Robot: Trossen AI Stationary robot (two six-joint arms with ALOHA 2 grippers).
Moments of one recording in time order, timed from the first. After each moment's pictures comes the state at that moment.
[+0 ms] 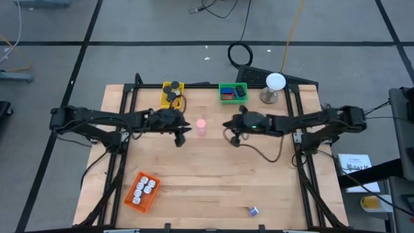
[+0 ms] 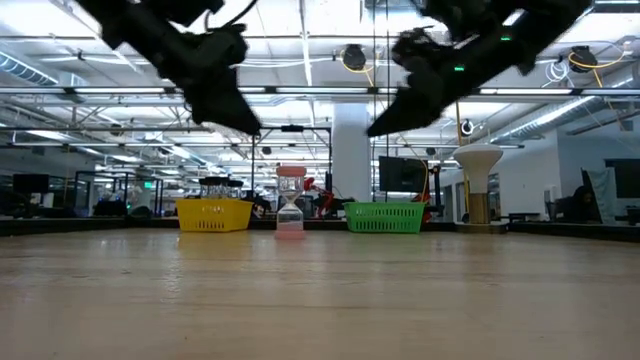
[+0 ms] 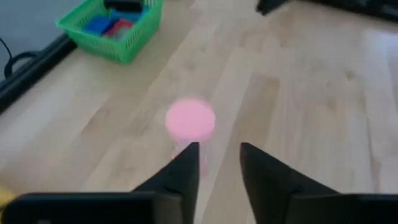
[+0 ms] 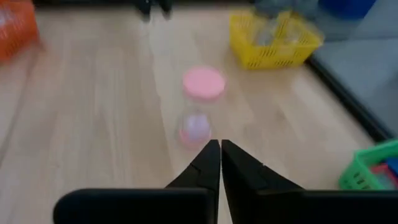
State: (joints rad) left arm 0.12 1.25 0.73 -0.11 -0.12 -0.20; right arm -0.09 1.36 0.70 0.19 0.18 0.02
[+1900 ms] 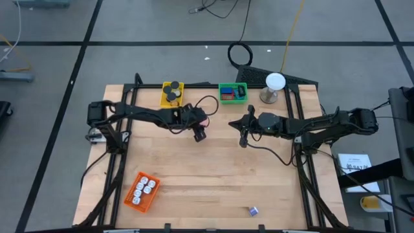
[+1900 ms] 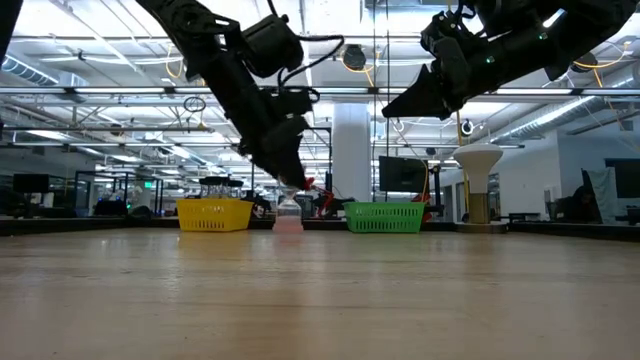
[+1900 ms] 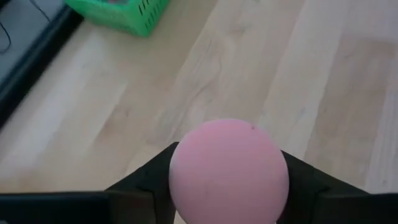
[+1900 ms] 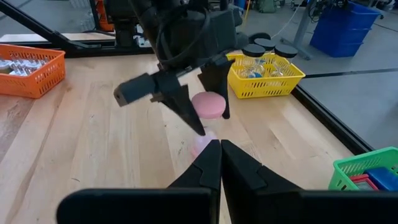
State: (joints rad) left arm 0.18 1.72 1.04 -0.18 -0.24 -0.11; right arm -0.08 1.20 0.53 0.37 0.18 0.01
